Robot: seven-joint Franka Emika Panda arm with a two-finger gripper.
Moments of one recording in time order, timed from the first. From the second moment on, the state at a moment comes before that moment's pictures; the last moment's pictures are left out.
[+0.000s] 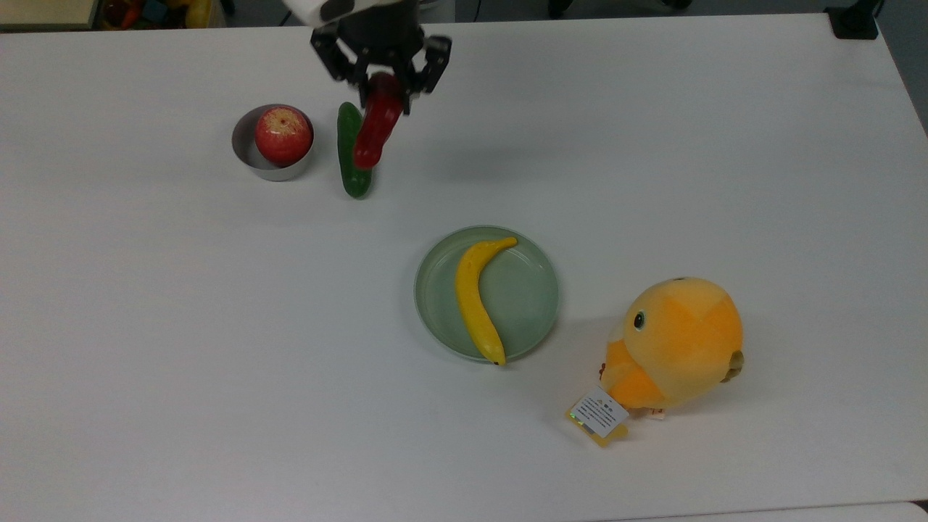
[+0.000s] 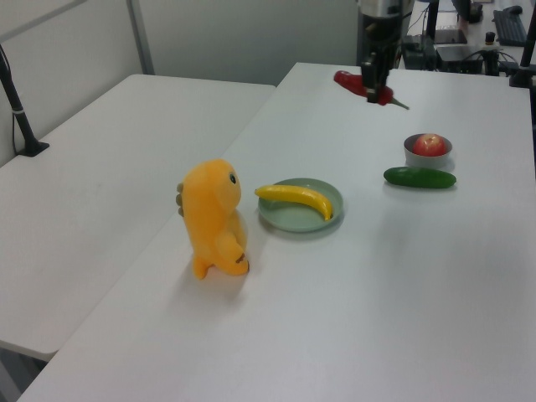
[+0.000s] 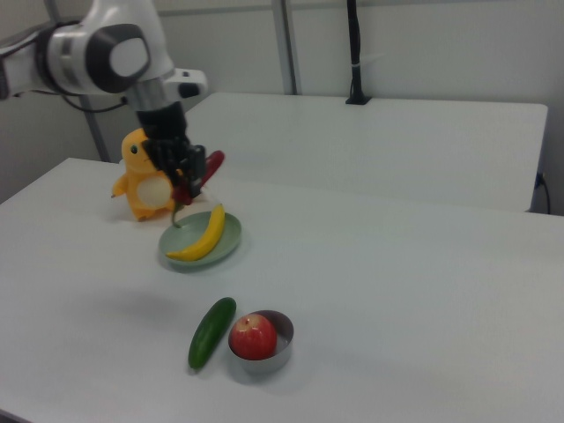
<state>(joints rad) 0.12 0.18 -0.04 -1.55 -0.04 1.75 0.17</state>
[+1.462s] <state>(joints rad) 0.05 0.66 -0.04 -1.47 -0.04 2.36 0.11</state>
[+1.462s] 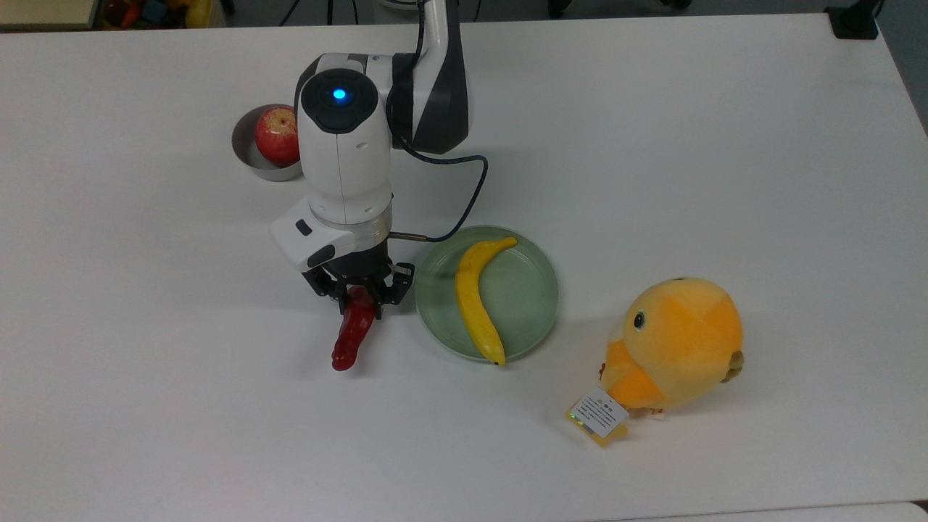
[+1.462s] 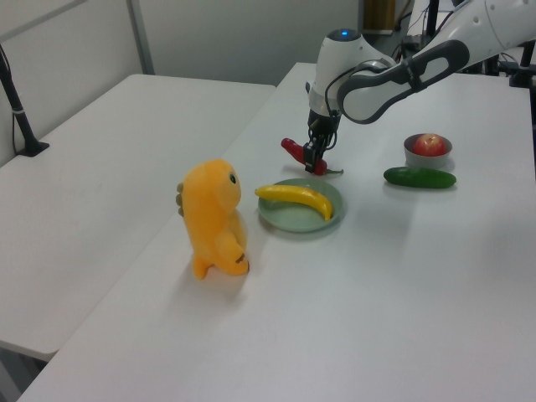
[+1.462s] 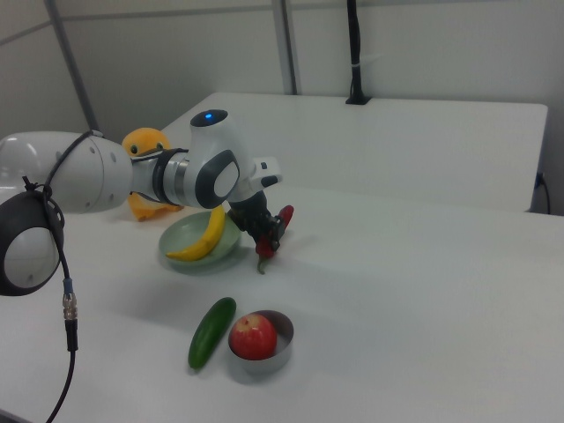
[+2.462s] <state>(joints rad) 0.04 0.52 -0.04 -1.44 -0.06 2.16 0.10</state>
